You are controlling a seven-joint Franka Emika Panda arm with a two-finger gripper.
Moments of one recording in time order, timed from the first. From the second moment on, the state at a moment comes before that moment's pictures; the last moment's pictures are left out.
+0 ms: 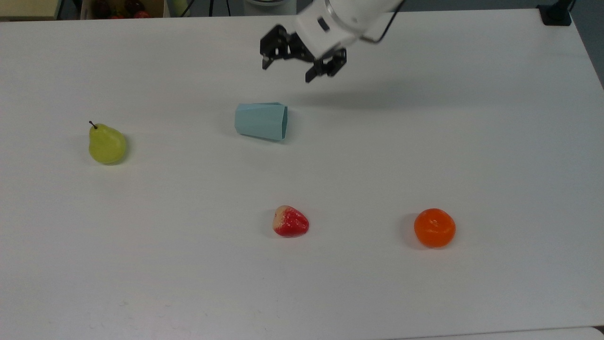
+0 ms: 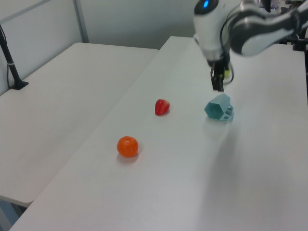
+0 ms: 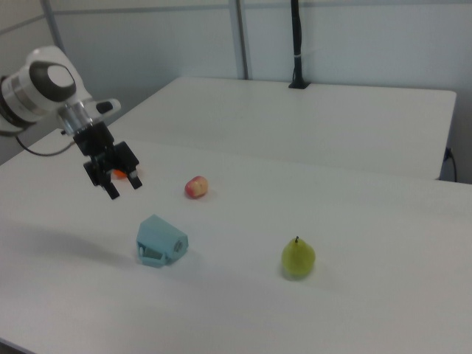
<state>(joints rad) 0.26 0.27 0.13 -1.66 -0.49 1.63 0.42</state>
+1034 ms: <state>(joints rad) 0.26 0.47 0.12 -1.66 -0.68 1.67 0.58</state>
